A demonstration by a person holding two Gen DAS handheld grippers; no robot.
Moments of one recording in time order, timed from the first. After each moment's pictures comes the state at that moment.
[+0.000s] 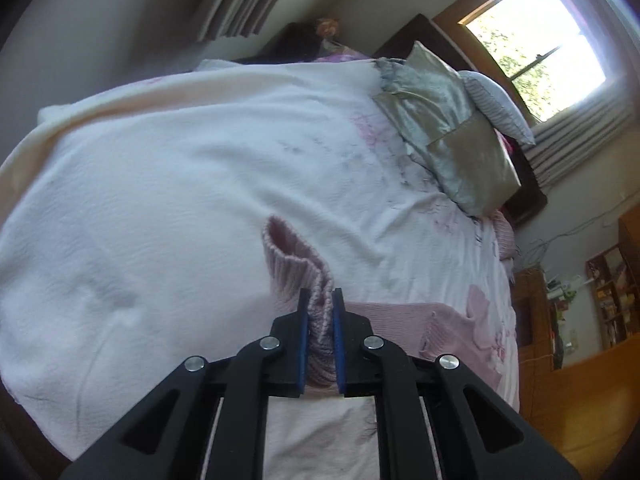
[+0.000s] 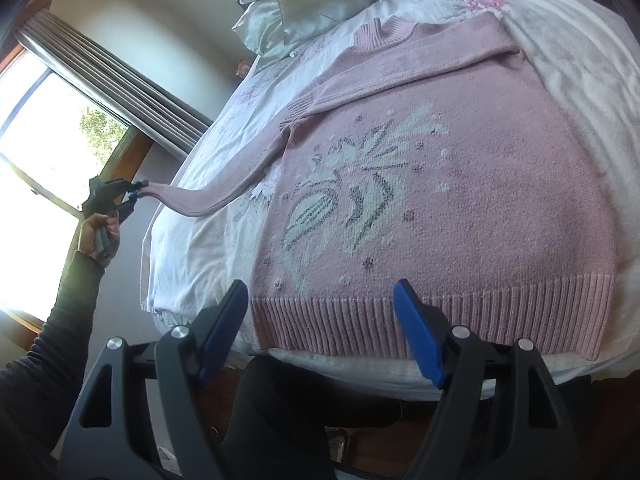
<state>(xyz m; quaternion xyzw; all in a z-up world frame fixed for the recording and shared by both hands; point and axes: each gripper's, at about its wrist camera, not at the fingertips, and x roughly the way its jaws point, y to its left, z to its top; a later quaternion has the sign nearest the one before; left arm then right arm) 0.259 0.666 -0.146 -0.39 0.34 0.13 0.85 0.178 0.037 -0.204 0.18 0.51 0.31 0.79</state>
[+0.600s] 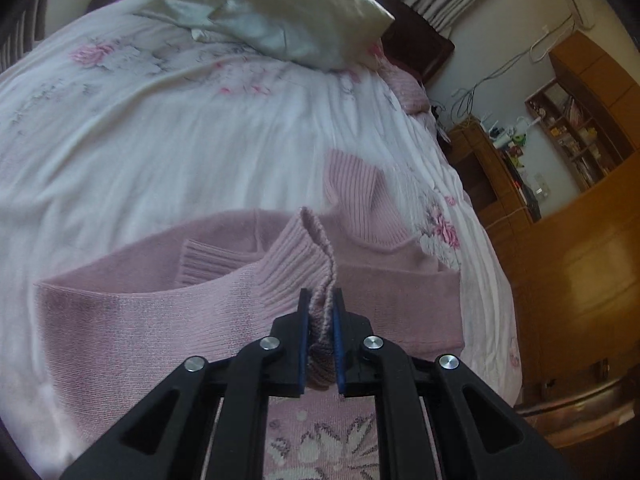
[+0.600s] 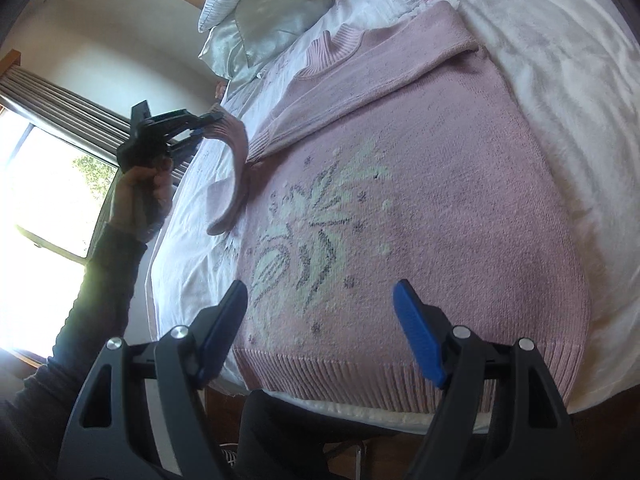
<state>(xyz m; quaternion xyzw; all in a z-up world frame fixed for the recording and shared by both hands) 0.510 0.362 -0.224 -0.26 0.48 -0.08 0.84 0.264 -0.012 -0.227 0.24 0.52 0.28 0.77</state>
